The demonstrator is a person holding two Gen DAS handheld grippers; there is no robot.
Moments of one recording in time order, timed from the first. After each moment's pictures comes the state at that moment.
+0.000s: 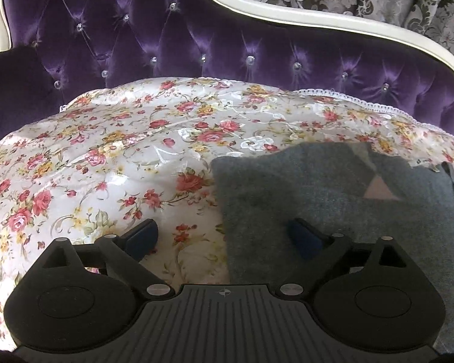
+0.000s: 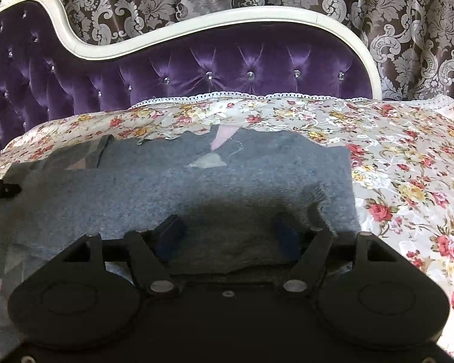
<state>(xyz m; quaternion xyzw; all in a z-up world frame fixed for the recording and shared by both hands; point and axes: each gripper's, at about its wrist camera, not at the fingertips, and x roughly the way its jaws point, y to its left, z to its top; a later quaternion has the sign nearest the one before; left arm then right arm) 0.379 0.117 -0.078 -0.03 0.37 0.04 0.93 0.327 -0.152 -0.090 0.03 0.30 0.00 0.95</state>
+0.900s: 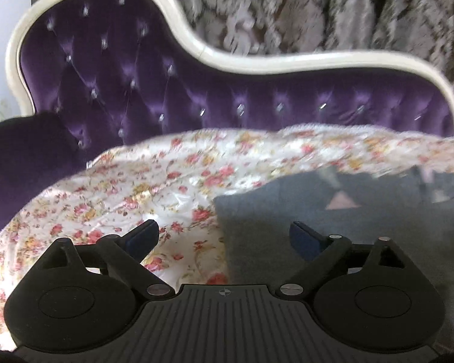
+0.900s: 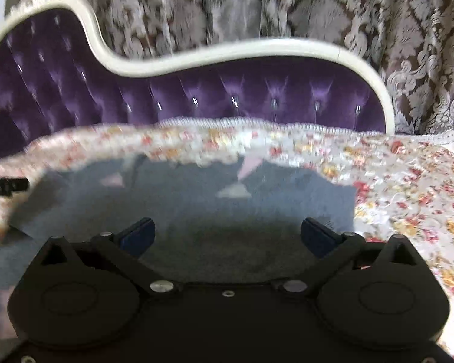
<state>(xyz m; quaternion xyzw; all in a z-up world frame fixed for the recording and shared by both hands) 0.302 0.105 -0.008 0.03 0.30 0.04 0.95 0.293 -0.142 -0.044 0.01 0.27 0.04 0.96</state>
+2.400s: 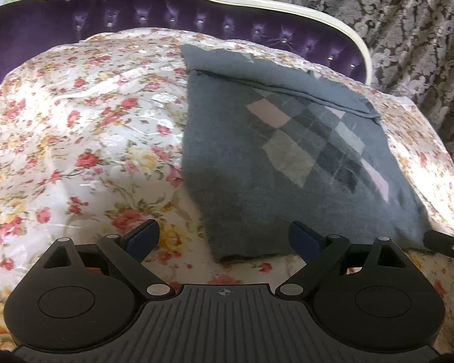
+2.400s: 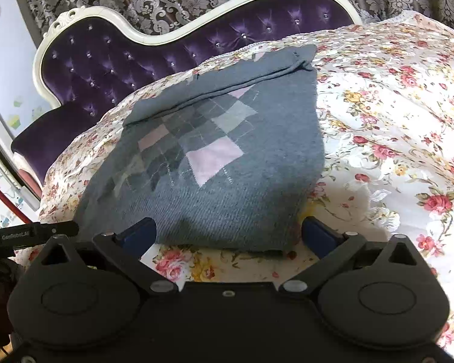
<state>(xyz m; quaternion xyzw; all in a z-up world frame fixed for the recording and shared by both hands) 0.051 0.111 -0.039 -0.08 0.41 -0.08 0.90 0.036 -0.152 -0.068 0.16 0.35 0.09 0.92</state>
